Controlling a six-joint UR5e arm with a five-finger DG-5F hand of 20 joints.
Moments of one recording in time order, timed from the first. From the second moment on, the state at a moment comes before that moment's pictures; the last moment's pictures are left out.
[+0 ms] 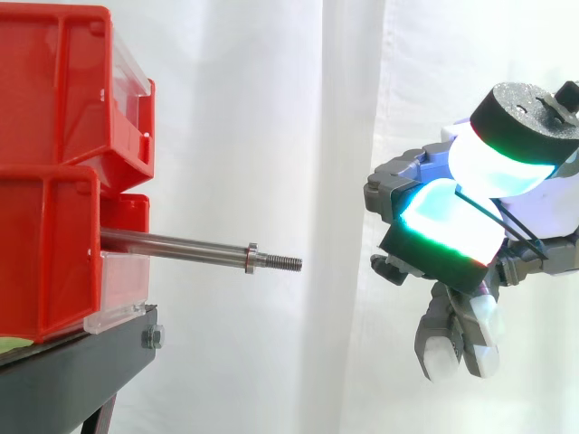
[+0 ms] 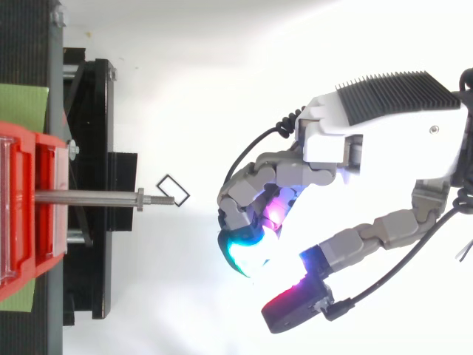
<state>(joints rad) 0.13 -2.16 -1.25 -2.99 -1.57 -0.49</state>
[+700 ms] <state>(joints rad) 0.13 -2.16 -1.25 -2.99 -1.57 -0.49</state>
